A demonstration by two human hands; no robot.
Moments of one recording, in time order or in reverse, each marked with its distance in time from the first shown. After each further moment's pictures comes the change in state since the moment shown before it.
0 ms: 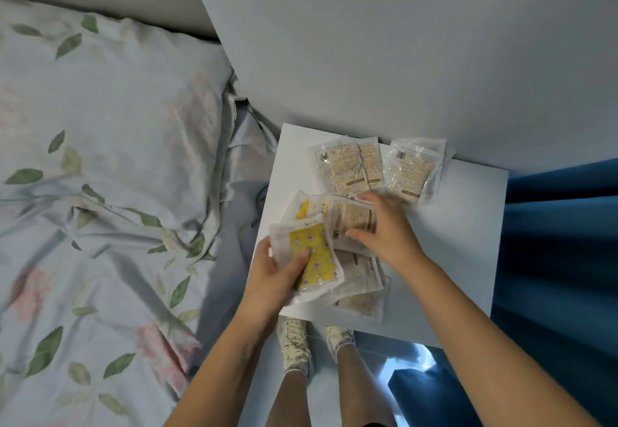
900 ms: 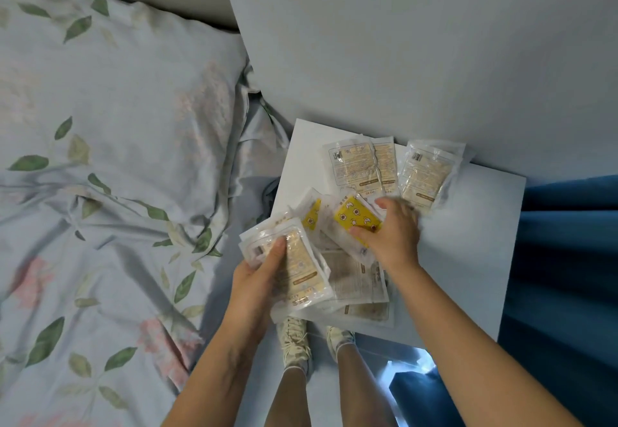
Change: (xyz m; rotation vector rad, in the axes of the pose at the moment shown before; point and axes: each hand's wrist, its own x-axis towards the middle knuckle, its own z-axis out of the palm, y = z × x) left_hand -0.006 0.009 -0.023 -0.237 0.121 -0.137; right_hand 0.015 0.001 0.032 -0.013 0.223 0.215
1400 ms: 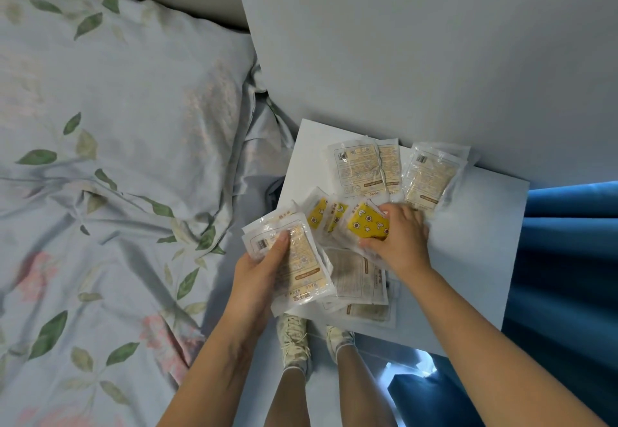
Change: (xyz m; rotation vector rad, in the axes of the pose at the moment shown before) left_hand -0.001 0.009 0.000 0.029 -0.027 0.036; right_hand 0.002 0.012 -0.006 -0.243 -0.094 -0.085
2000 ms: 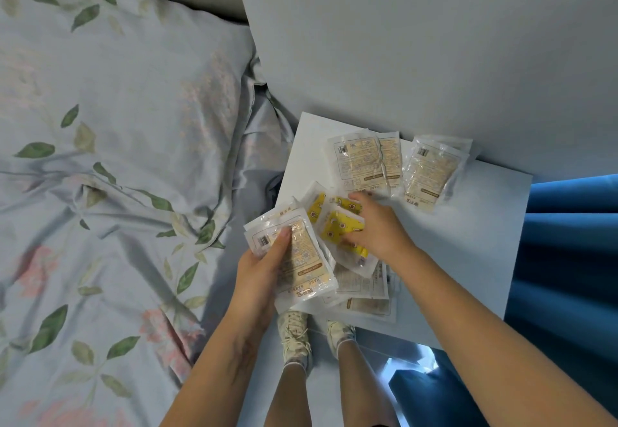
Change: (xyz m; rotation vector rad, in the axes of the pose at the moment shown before) left_hand -0.002 -0.005 0.004 -0.056 0.020 -0.037; right_hand 0.000 -0.034 -0.007 0.249 -0.294 -0.114
